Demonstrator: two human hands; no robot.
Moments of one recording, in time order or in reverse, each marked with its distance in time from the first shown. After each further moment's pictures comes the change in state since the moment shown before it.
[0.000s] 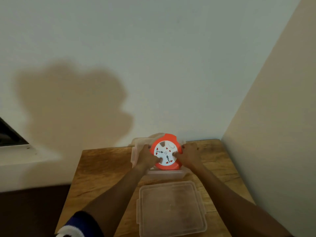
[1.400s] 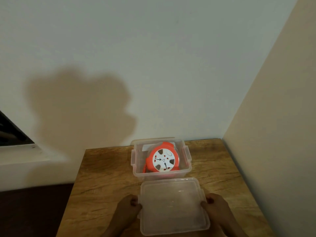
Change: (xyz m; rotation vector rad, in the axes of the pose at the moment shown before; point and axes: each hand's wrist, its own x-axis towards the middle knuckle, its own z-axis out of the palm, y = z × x) left_hand -0.135 -0.099 -0.035 0.270 -0.009 -0.264; right_hand -0.145 0.111 -0.001 0.202 -0.179 0.224
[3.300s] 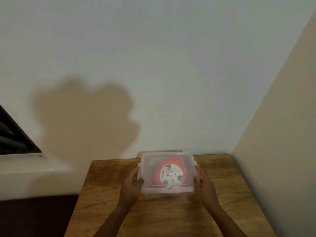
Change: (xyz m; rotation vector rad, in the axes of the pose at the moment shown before) left_hand 0.067 0.049 -0.039 -0.435 0.241 0.376; right_hand 0.075 -0.085 0.024 0.179 0.329 -0.482
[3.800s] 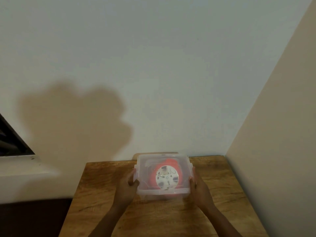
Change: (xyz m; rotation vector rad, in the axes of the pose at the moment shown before) left_hand 0.005 -0.002 0.000 0.072 -0.004 0.012; right_hand -0.001 0.000 -0.002 0.016 -0.082 0.008
